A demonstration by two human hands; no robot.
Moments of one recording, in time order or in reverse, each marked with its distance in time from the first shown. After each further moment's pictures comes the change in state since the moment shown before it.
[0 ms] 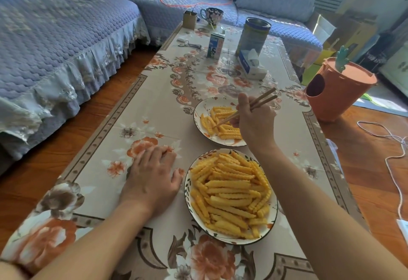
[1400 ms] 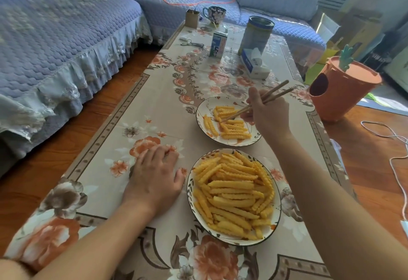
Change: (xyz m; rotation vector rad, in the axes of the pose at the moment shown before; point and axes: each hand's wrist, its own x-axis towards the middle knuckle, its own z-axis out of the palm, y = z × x) left_hand 0.000 0.001 -0.001 0.021 -0.025 -0.005; right_hand 0.022 0.000 -0.019 0.045 -0.047 0.045
